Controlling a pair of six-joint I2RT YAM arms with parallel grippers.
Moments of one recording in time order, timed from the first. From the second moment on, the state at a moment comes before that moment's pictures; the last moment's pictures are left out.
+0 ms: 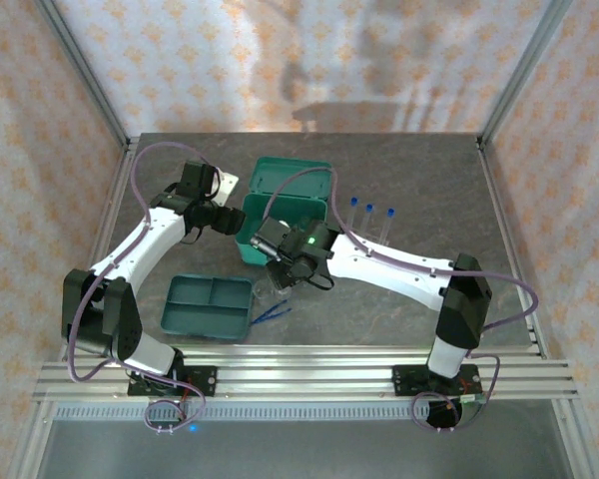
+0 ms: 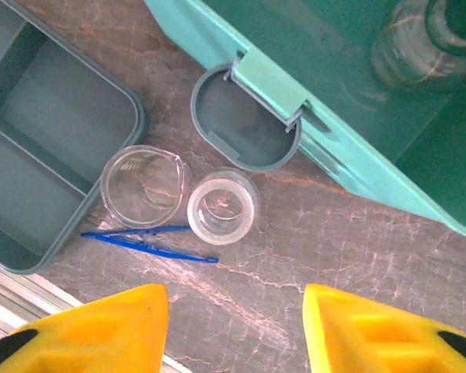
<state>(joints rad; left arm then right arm) -0.17 1.49 1.14 -0.62 0.06 0.16 1.09 1.73 1.56 -1.04 0.18 0.49</state>
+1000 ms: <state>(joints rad) -0.17 1.49 1.14 -0.62 0.06 0.16 1.08 1.92 1.56 -0.96 0.17 0.49</state>
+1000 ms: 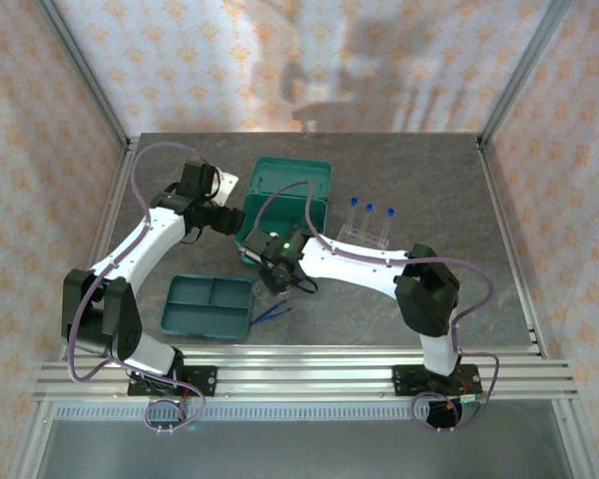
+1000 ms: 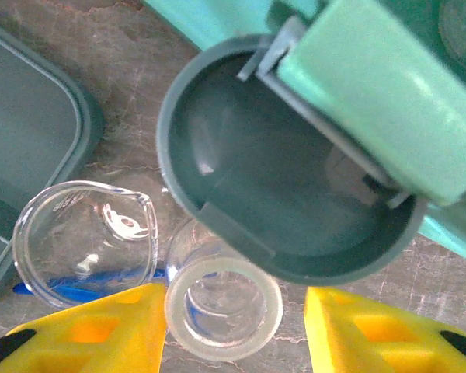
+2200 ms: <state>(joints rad) -0.17 1.49 1.14 -0.62 0.06 0.16 1.08 1.77 1.56 -1.08 0.21 0.51</state>
